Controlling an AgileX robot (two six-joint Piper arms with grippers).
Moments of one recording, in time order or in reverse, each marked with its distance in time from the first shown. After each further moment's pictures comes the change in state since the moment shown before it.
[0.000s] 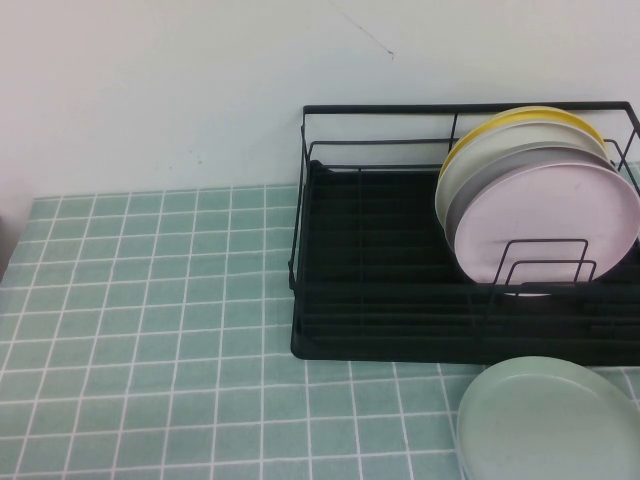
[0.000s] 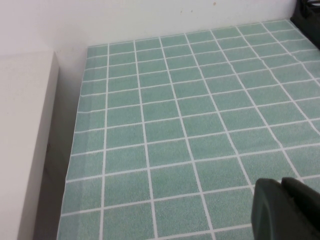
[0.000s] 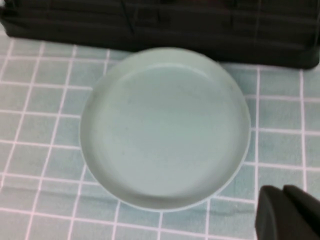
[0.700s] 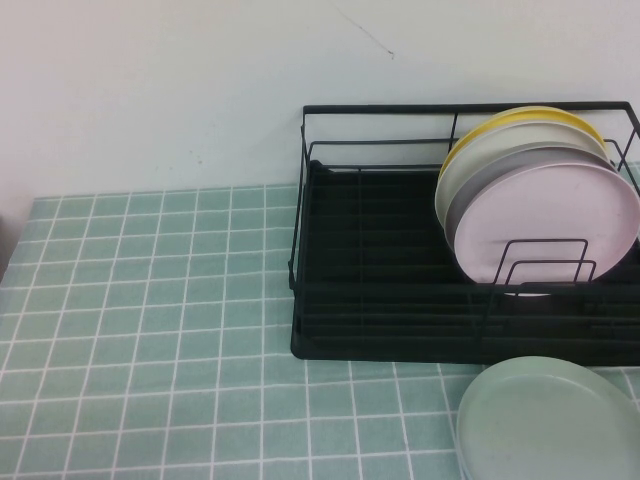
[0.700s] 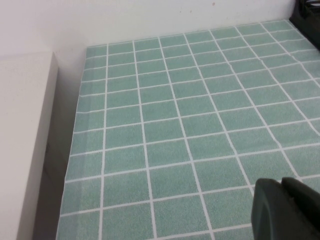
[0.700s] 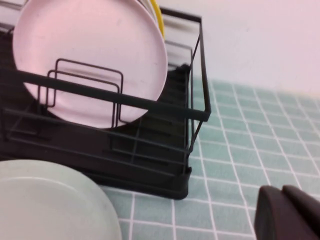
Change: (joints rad) right arm 0.000 -0.378 0.384 -0.292 -0.580 -0.002; left arm 0.000 0.000 0.000 0.000 0.000 0.000
